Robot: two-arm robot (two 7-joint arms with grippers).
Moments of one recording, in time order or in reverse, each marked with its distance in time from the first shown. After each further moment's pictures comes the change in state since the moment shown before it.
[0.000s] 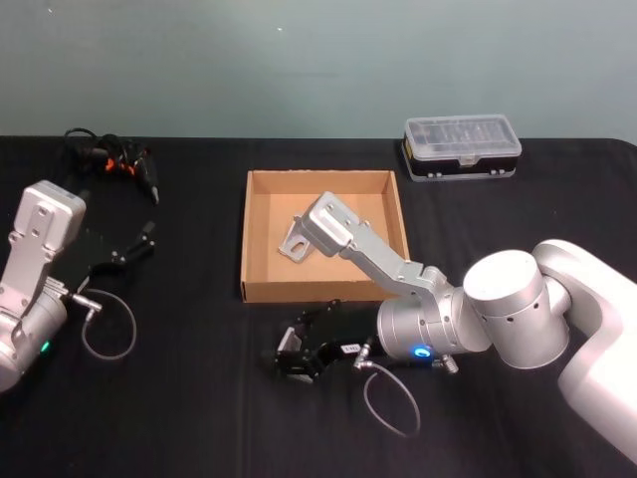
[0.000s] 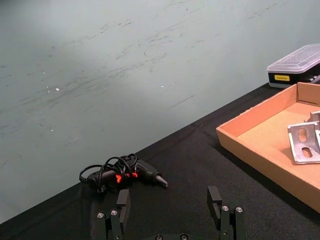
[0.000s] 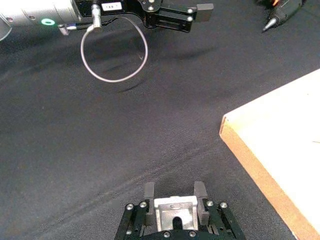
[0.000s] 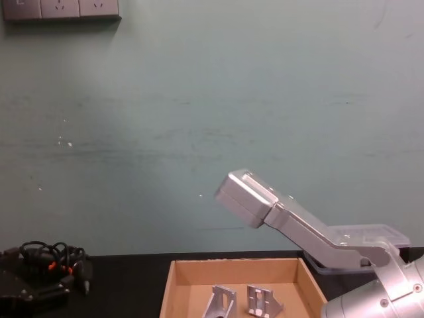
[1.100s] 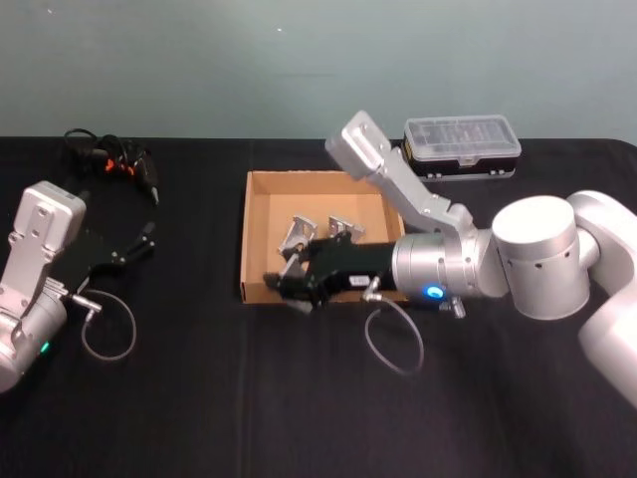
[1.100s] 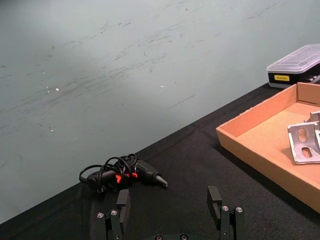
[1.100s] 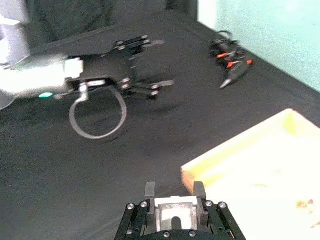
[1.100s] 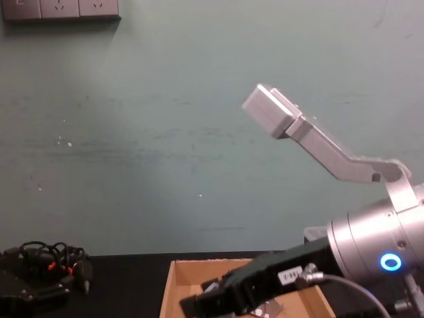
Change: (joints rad) left arm 0.000 0.000 0.000 0.000 0.000 0.000 0.000; right arm 0.040 -0.001 0.090 -0.031 0.067 -0.019 -0.022
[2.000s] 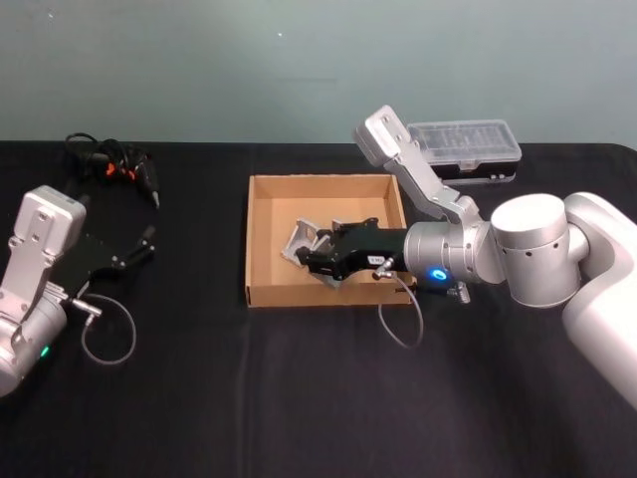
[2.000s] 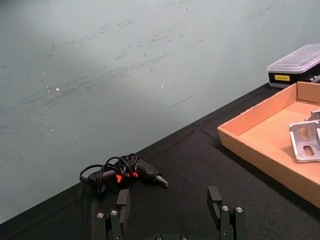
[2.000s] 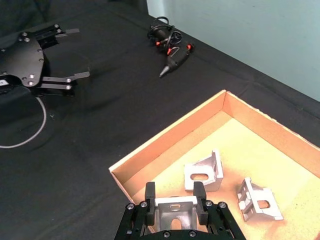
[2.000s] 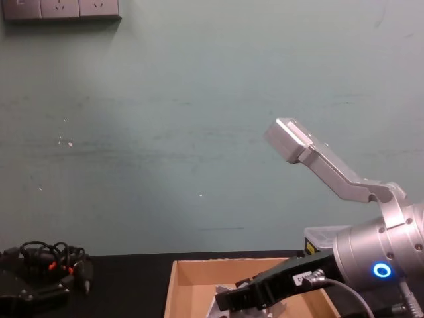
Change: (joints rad) left arm 0.000 0.000 0.000 0.000 0.000 0.000 0.000; right arm 0.066 -0.081 0.031 0.256 -0.027 -0.065 -0.056
